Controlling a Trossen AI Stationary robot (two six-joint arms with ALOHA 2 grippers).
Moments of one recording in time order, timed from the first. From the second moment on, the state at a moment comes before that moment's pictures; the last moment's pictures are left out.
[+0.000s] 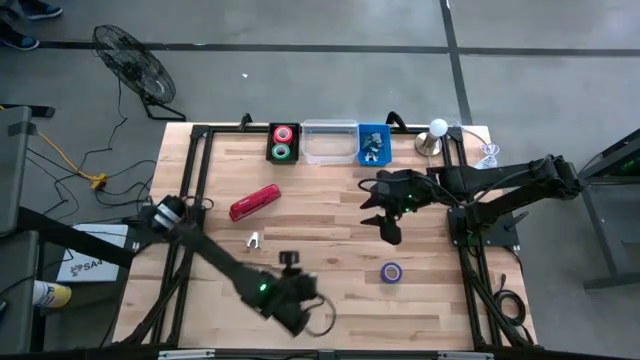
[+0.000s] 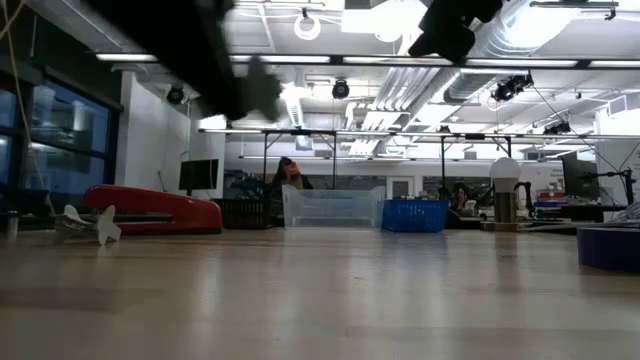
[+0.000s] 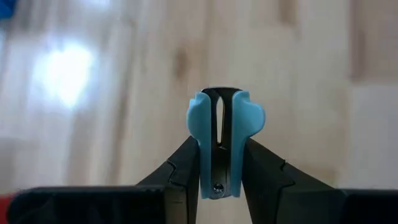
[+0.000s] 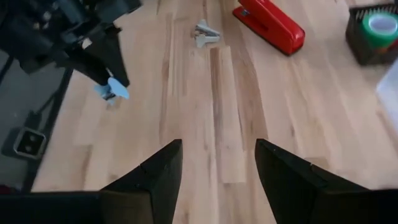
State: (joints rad) left arm -0.64 1.98 1.58 -0.88 -0.59 -0.58; right arm 0.07 1.21 1.03 -0.50 -0.04 0.19
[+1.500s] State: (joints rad) left arm -0.23 1.97 1.98 -0.94 -0.58 -0.18; right arm 0.07 1.21 1.03 -0.41 0.00 -0.34
